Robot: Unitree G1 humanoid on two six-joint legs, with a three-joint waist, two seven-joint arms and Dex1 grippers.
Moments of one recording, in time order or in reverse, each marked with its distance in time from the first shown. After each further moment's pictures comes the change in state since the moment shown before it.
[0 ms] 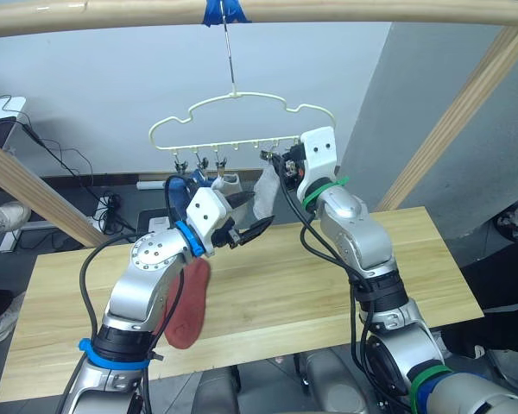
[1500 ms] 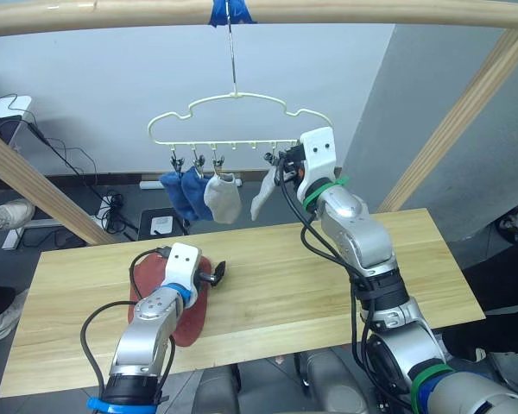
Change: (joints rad) left arm 0.254 -0.166 0.132 0.202 0.139 0.173 0.475; right arm -0.006 -0.012 0.000 0.006 0.002 0.001 0.027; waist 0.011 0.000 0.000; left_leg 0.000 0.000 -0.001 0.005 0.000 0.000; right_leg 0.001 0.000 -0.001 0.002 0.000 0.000
